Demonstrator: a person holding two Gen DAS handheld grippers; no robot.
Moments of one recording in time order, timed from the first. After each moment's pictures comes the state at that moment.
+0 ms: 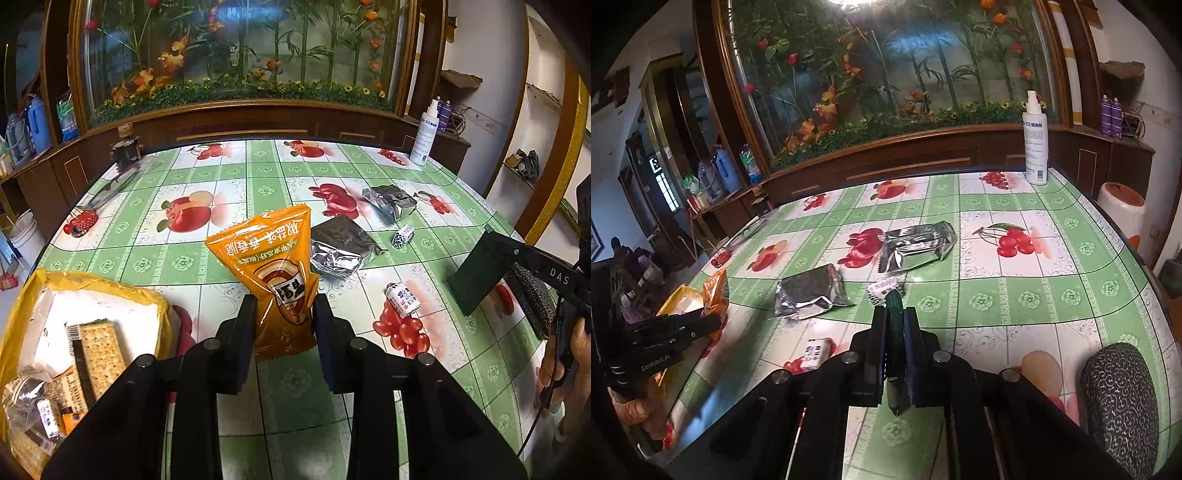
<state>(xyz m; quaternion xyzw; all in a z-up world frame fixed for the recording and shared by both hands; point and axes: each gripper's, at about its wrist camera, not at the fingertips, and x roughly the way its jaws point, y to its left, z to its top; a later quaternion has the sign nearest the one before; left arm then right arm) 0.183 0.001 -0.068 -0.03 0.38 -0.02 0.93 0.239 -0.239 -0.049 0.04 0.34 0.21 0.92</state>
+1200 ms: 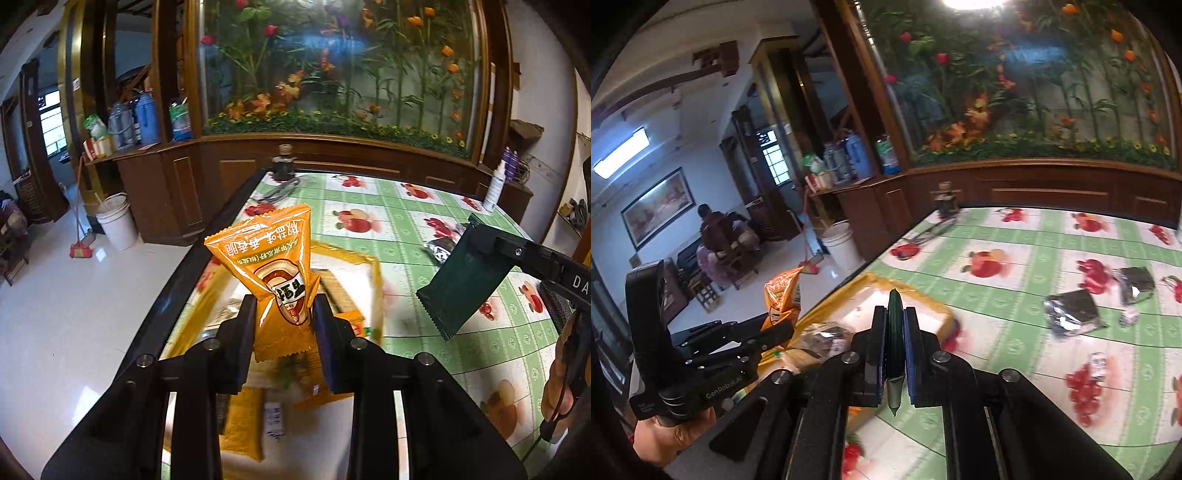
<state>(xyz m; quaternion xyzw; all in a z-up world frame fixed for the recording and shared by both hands) 0.027 0.131 -0.022 -0.06 0.32 0.15 0.93 0.116 -0.018 0.014 0.01 0.29 0.42 0.86</state>
